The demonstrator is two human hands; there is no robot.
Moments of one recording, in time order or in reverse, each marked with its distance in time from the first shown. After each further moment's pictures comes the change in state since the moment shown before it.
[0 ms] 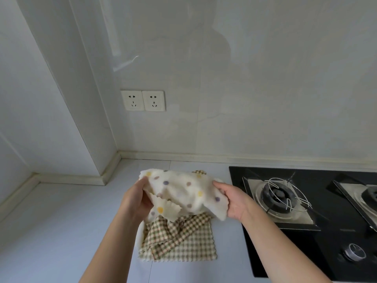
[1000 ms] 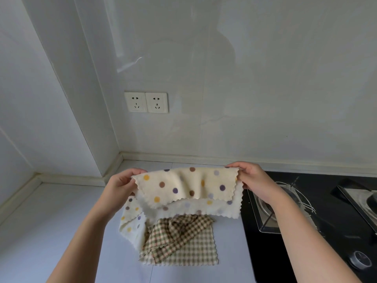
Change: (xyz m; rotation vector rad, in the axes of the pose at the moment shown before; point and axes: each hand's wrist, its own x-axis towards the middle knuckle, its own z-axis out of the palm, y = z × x) left_hand 0.001 0.041 -0.042 0.693 -0.203 0.609; right_hand -0.028 -0.059 -0.026 -0.697 0.008 -0.623
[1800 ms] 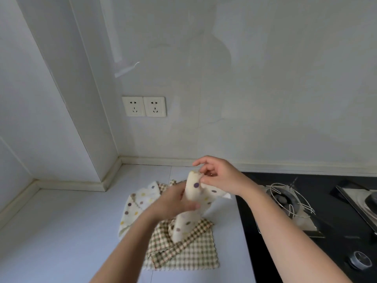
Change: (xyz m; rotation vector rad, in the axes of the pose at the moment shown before) left_hand 0.012 0.005 0.098 0.375 -0.510 0.001; right_hand 0.017 -0.036 0.050 -0.278 -0.195 -0.170
